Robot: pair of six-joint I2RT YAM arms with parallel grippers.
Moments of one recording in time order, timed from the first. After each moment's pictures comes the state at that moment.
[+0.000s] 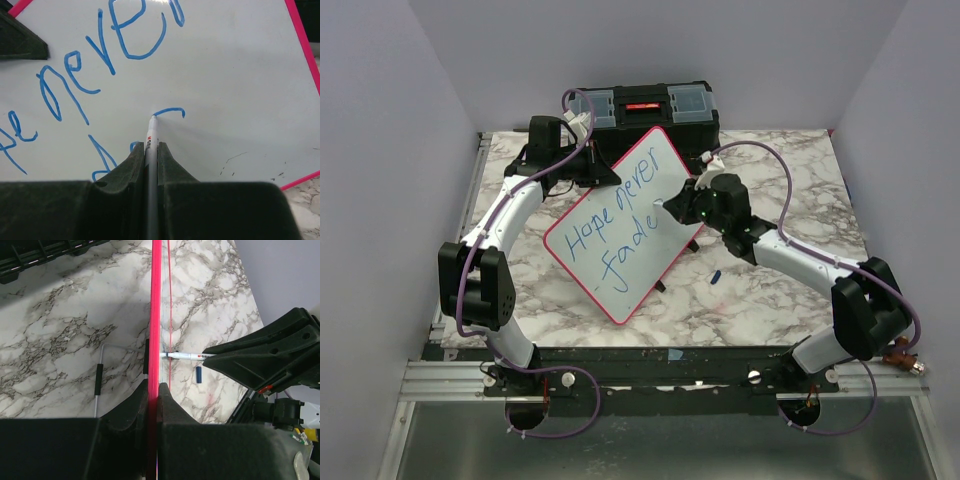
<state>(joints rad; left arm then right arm) -0.19 1.68 1.44 -0.36 0.75 -0.32 0.59 1.51 0.95 0.24 -0.09 0.41</state>
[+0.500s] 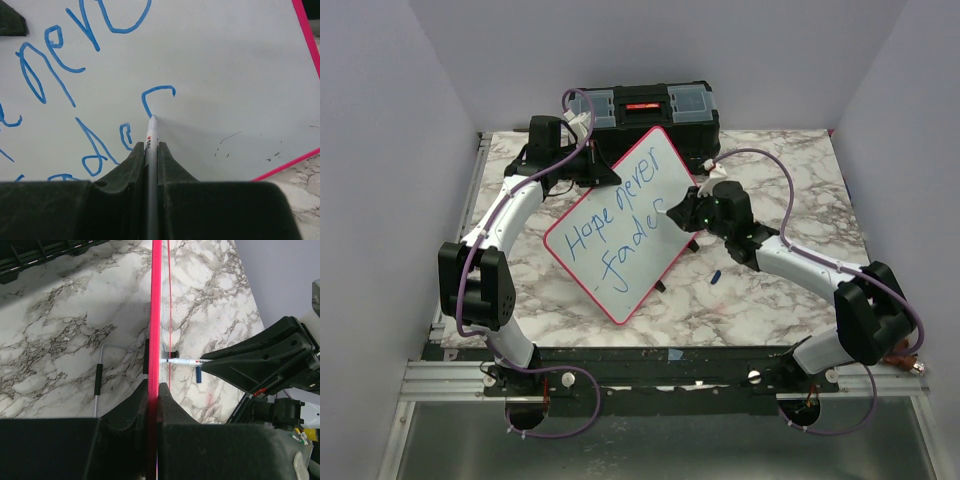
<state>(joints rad) -0.19 1.68 1.44 -0.36 0.75 -0.32 0.59 1.48 0.88 0.25 -0.08 0.42</state>
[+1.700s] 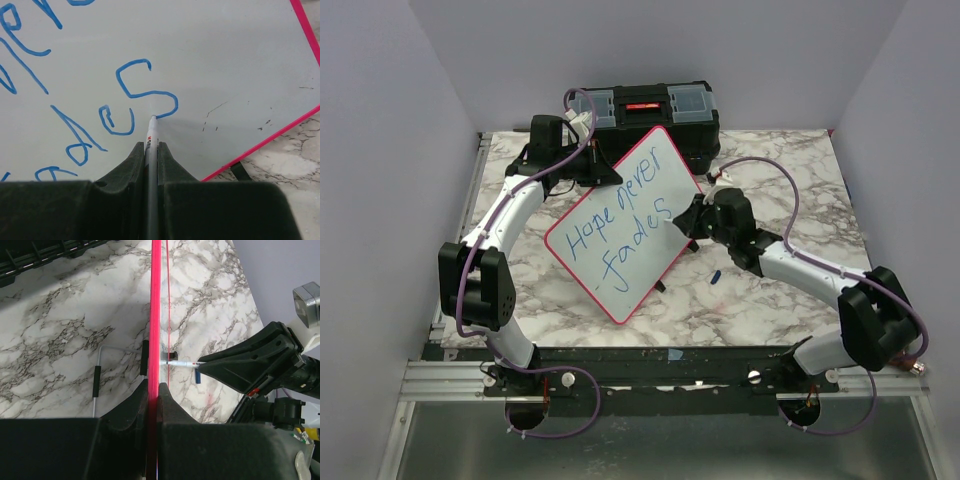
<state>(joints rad) -0.20 1.68 1.45 -0.36 0.74 -0.32 0.59 1.44 0.83 0.20 -0.02 0.49</state>
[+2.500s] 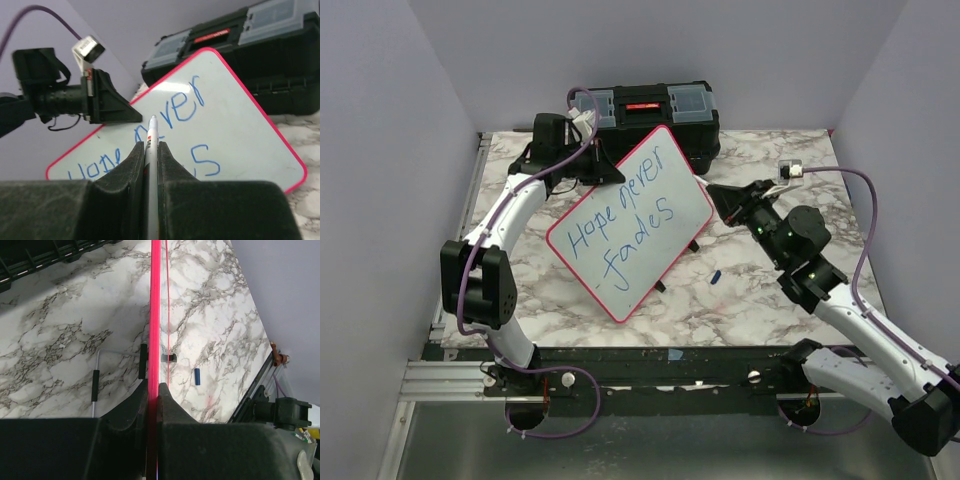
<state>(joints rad) -0.21 1.68 1.46 -0.36 0.74 -0.32 0.59 0.92 0.78 0.28 0.08 0.51</state>
